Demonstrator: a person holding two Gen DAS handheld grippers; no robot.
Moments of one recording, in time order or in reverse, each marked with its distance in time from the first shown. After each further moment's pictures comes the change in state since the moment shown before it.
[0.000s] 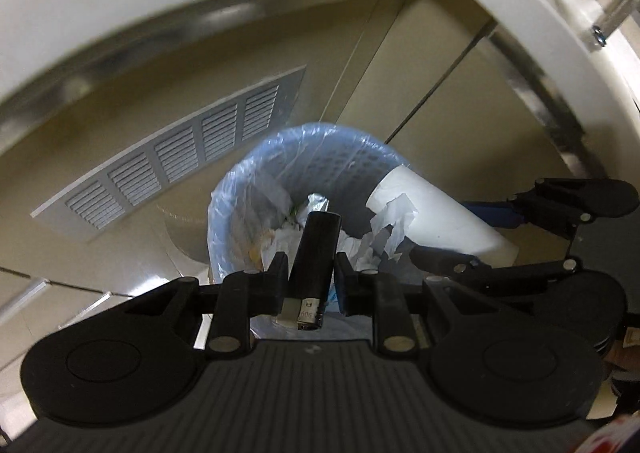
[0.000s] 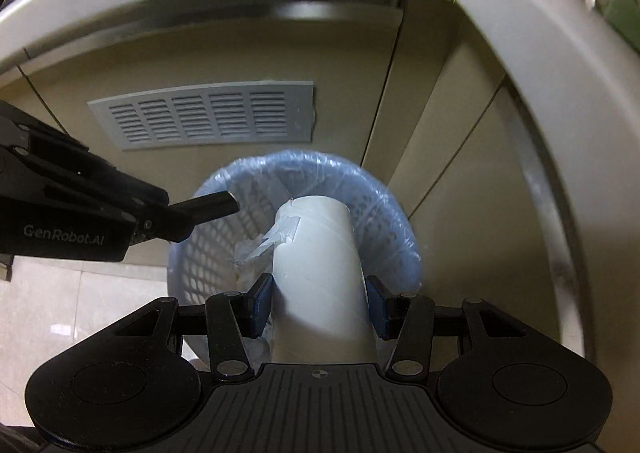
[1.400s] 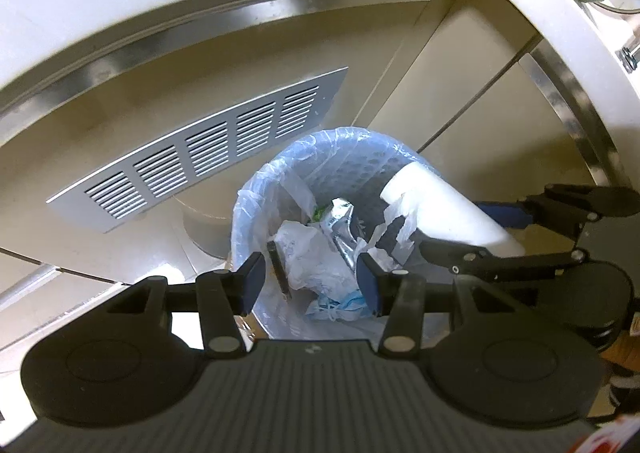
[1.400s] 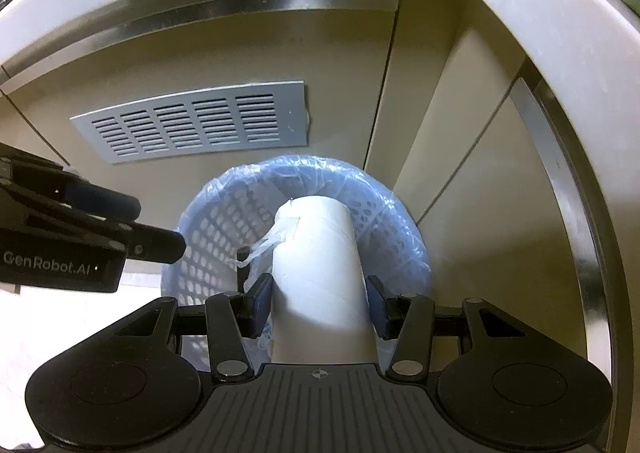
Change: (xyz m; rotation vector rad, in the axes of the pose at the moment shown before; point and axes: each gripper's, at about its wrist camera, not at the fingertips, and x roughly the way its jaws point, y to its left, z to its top) left arm 0.000 0.013 0.002 -0.062 -0.013 0.062; right arm 0.015 -0.007 0.017 0.047 -0.014 0.041
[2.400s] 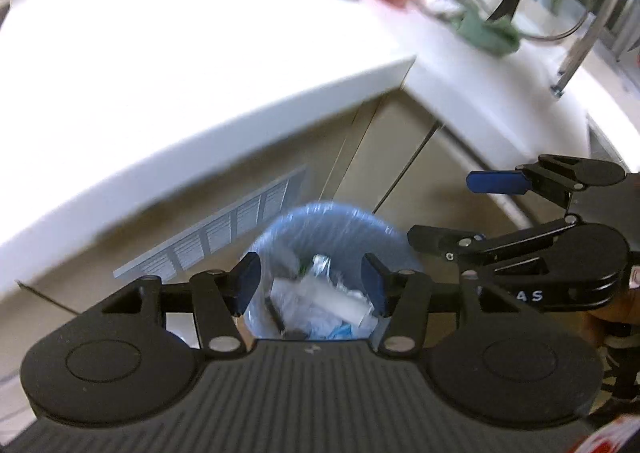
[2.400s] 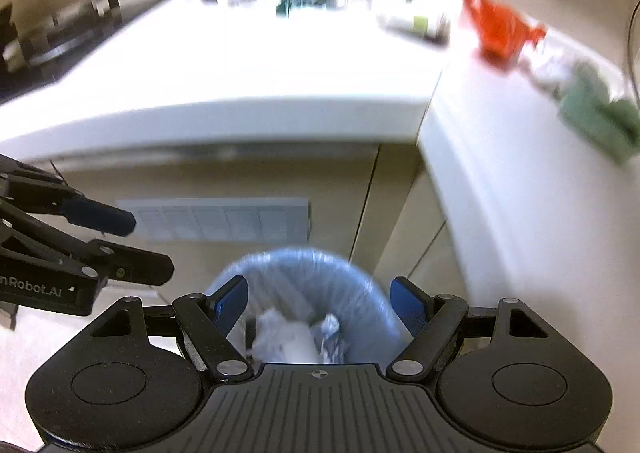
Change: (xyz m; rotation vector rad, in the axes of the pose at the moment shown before) left arm -0.107 -0.012 0.004 0.122 -0.217 -0.052; right arm -0.108 0.017 0.016 -0.032 -0.255 -0.043
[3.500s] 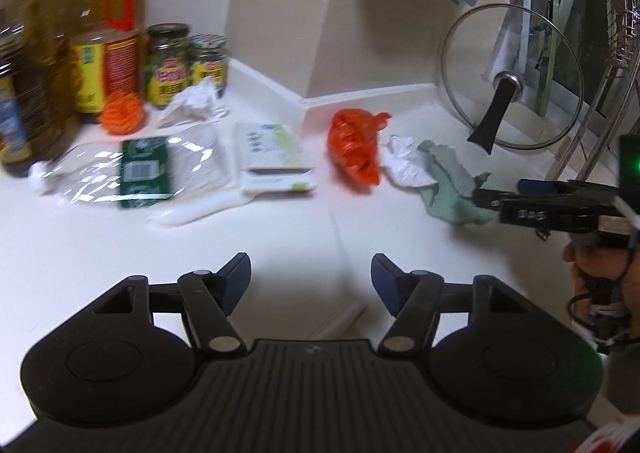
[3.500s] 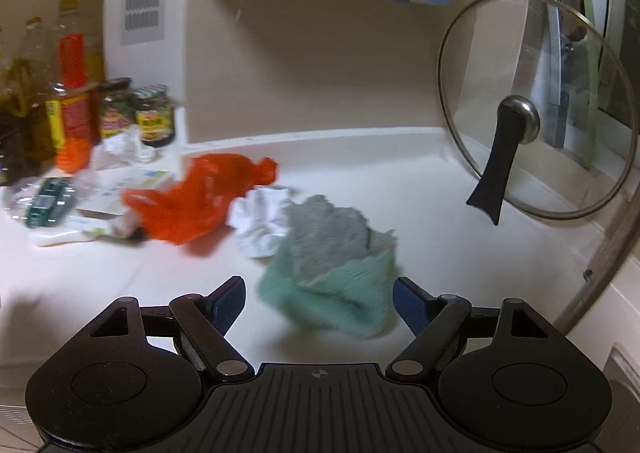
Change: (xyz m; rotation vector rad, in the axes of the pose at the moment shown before) left arm 0.020 -0.056 0.164 0.048 -0.240 -0.033; right arm -0.013 -0.220 0.100 0.229 -0.214 -0.341
